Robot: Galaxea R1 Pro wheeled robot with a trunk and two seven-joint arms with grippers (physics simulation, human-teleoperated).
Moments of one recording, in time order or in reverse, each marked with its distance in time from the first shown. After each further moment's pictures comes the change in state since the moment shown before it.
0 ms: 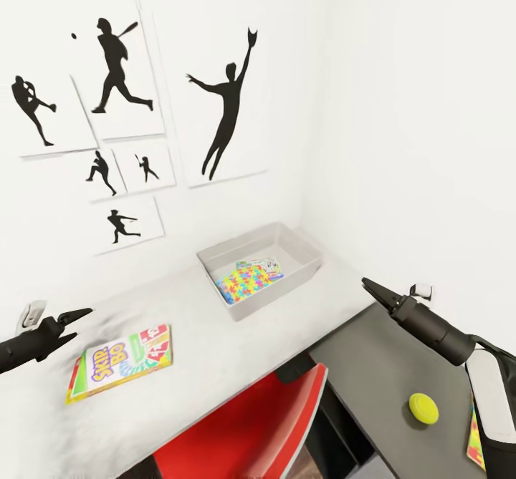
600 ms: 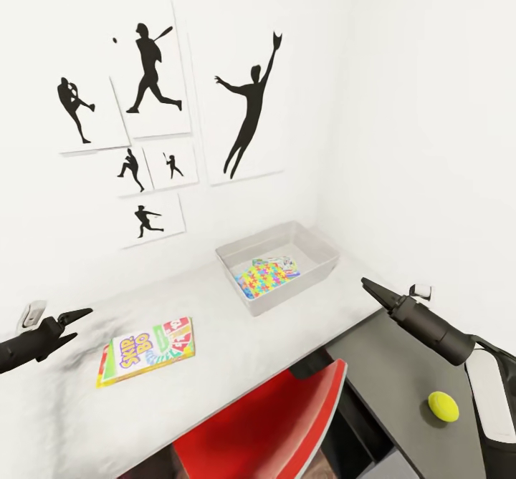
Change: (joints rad) left arm 0.000 -0.001 -0.001 0.000 0.000 -0.002 0.001; right arm 0.000 0.001 0.003 -0.001 0.000 -0.002 -0.003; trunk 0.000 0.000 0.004
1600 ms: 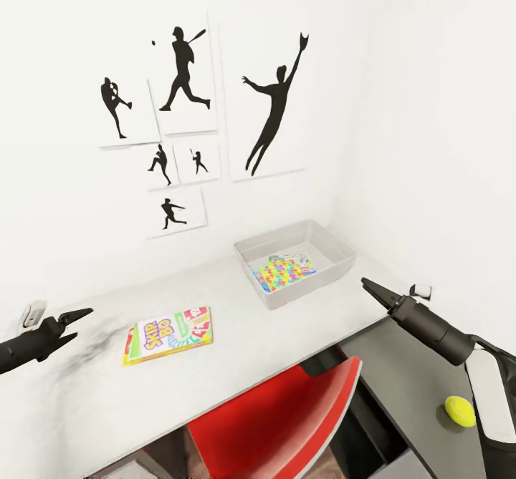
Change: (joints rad) left arm 0.000 -0.001 -0.001 0.000 0.001 0.000 0.000; right arm 0.000 0.000 -0.001 0.001 0.001 0.000 -0.002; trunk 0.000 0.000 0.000
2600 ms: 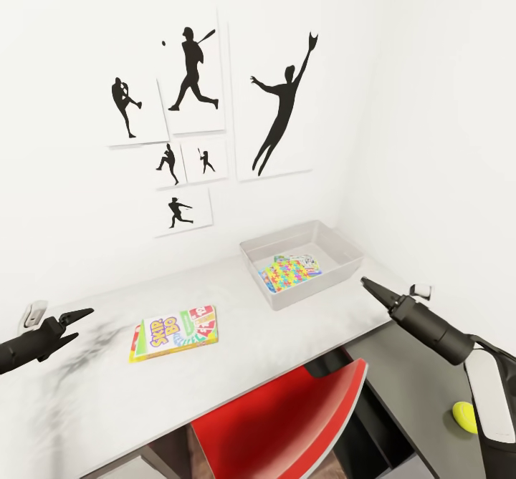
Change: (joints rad) left arm 0.000 -0.002 -0.002 0.000 0.000 -0.001 0.000; right arm 0.000 0.000 0.003 0.000 0.001 -0.017 -0.004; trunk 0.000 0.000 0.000
